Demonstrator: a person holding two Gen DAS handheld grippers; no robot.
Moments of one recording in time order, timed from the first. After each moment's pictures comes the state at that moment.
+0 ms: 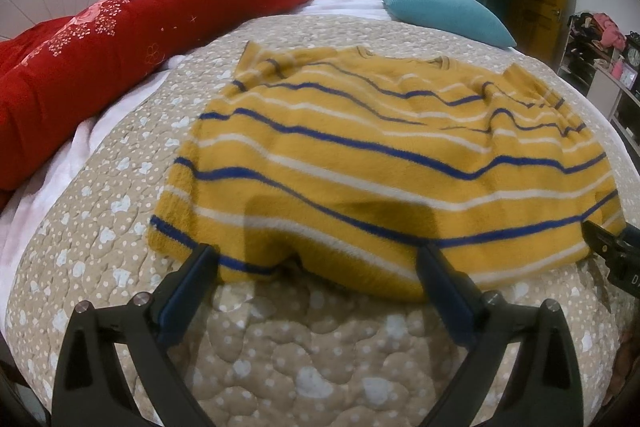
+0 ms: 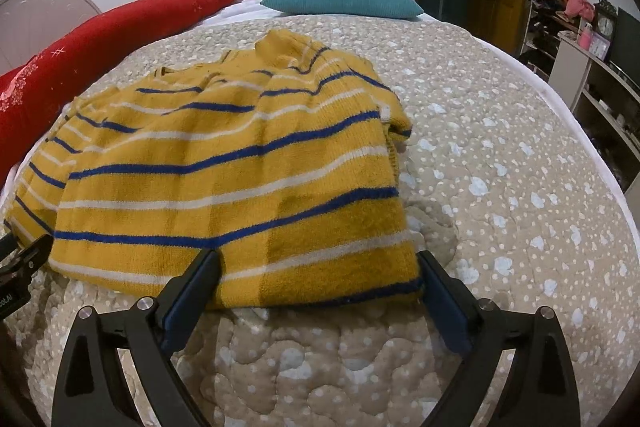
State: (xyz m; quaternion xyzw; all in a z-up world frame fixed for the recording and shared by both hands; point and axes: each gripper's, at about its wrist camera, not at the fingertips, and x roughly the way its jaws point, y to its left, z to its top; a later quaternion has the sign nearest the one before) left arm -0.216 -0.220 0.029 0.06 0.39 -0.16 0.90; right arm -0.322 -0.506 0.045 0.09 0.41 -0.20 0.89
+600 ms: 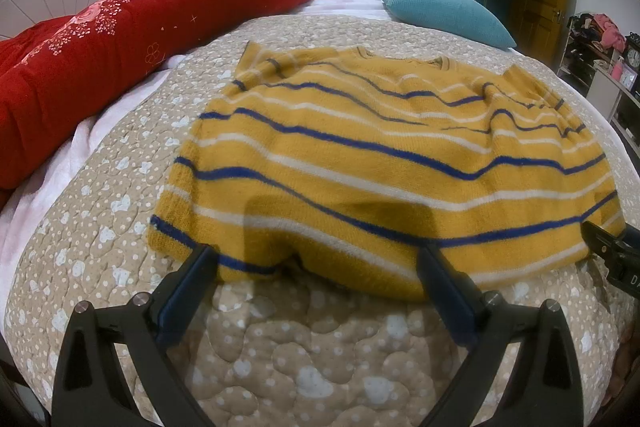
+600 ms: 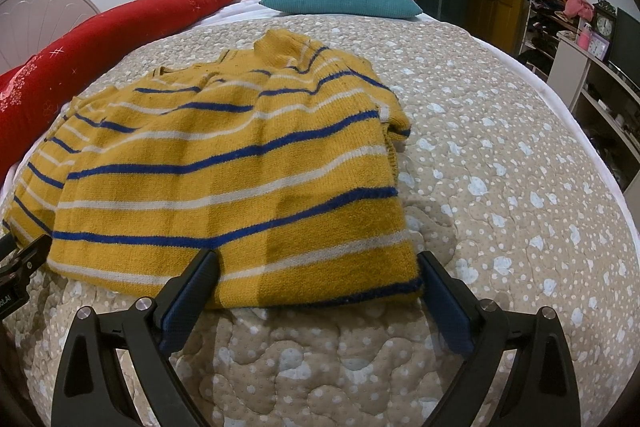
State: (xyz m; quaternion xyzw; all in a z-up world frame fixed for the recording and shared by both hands) left arm -0.217 -0.220 0.029 0.06 0.39 -0.16 0.90; right arm -0.322 -0.507 0.045 0.09 0.41 -0.20 0.89
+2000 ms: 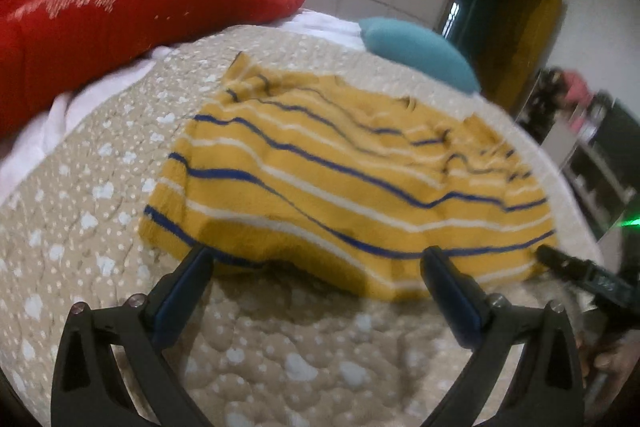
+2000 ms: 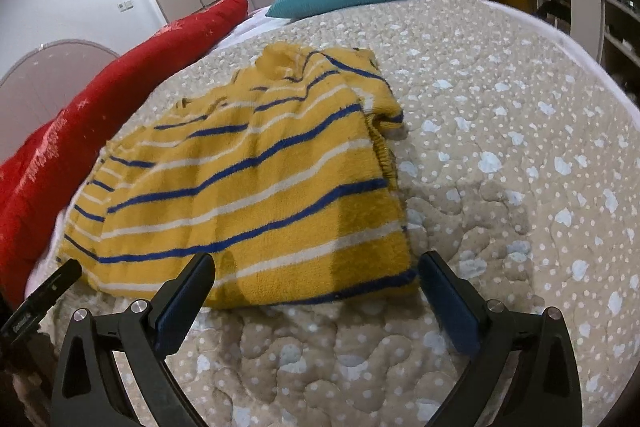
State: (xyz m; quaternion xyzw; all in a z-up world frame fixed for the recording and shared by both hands) left arm -0.223 -0.187 0.045 -0.06 0.38 -0.24 0.89; right arm -0.337 -0.536 0.048 0.22 0.38 -0.13 0.89
